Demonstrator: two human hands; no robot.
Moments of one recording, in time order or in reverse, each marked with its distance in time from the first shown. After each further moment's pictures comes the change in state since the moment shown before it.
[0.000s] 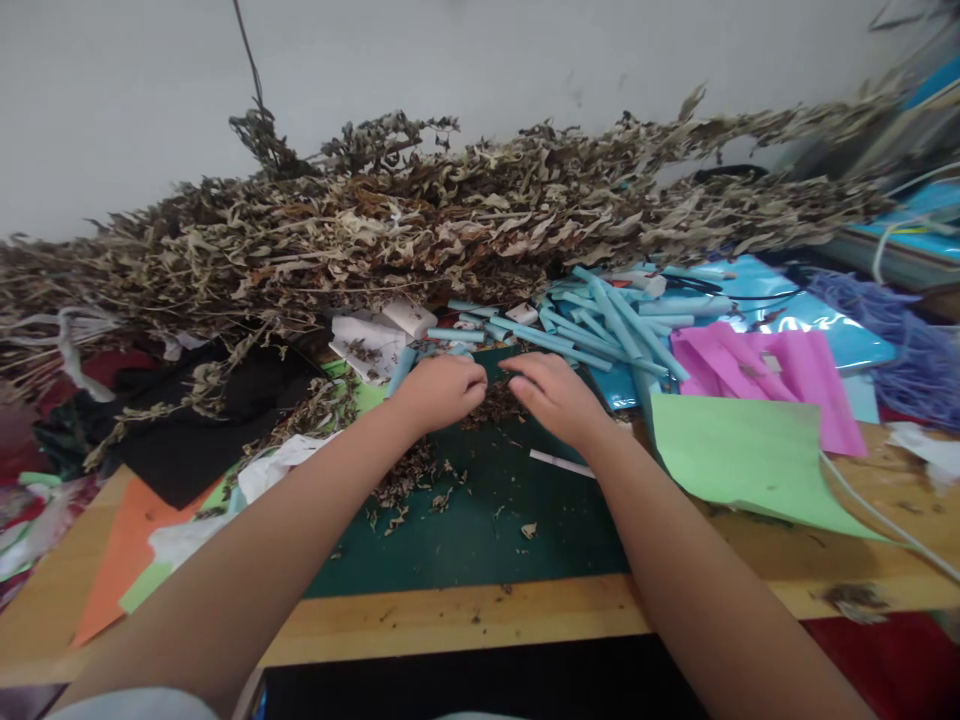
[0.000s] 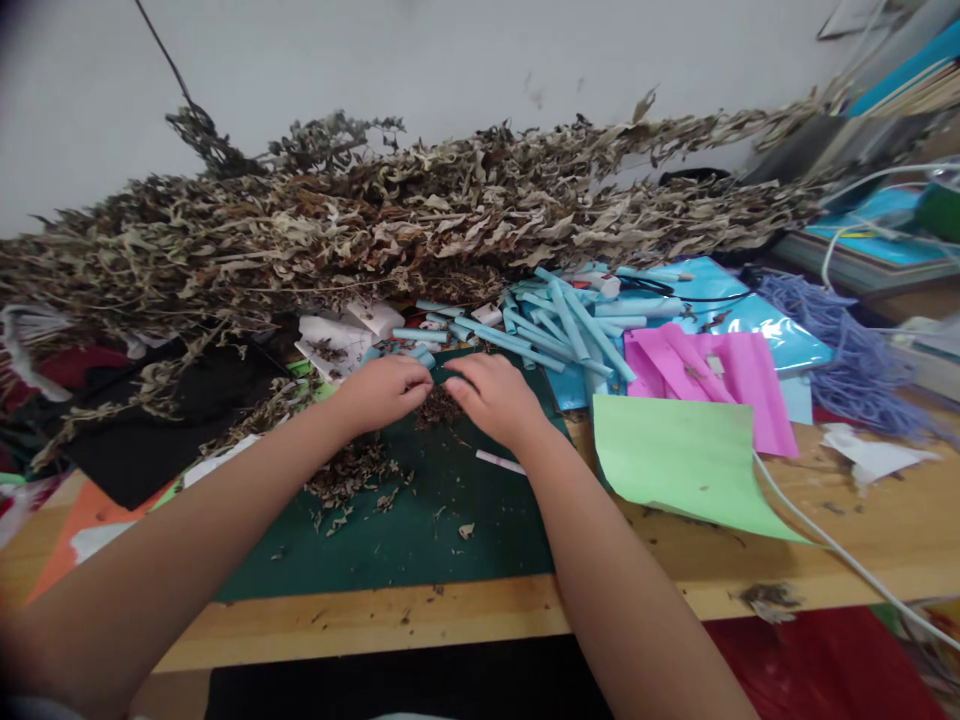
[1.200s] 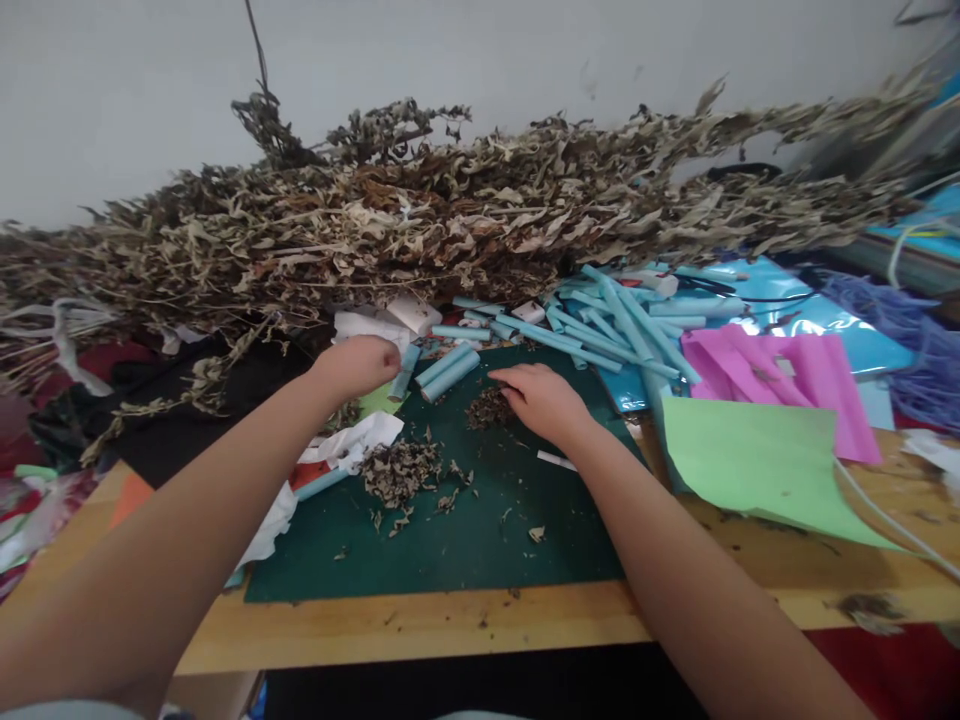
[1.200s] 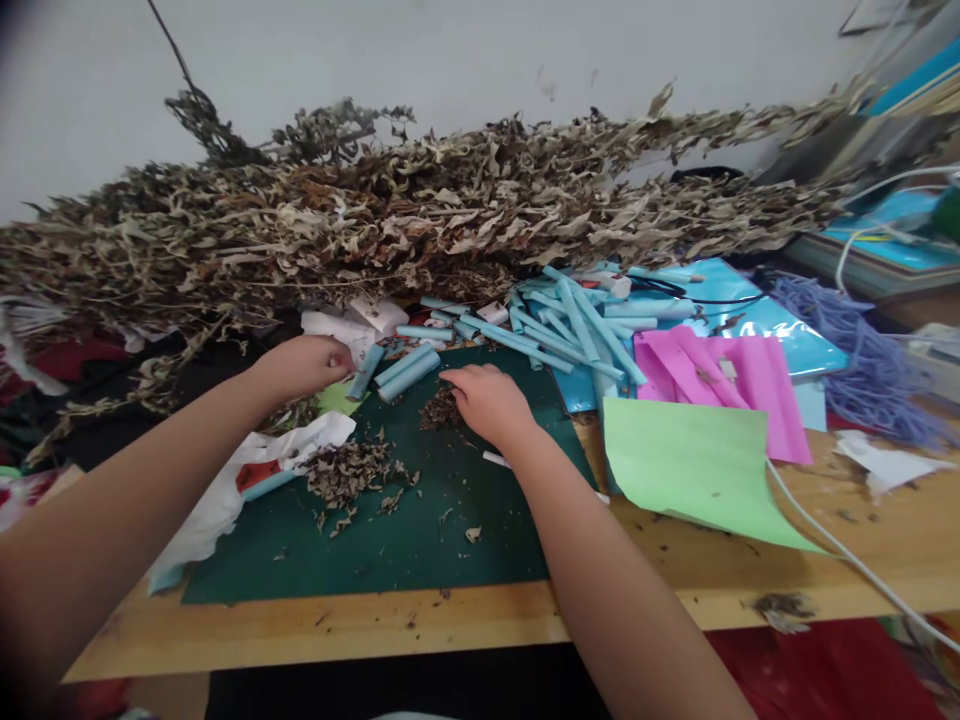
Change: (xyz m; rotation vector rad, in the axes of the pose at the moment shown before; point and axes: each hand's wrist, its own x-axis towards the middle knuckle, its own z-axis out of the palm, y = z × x) left_hand -0.030 -0.081 -0.039 0.382 -0.196 -0.320; right_hand 0.006 0.002 0.022 -0.196 -0.176 0.090
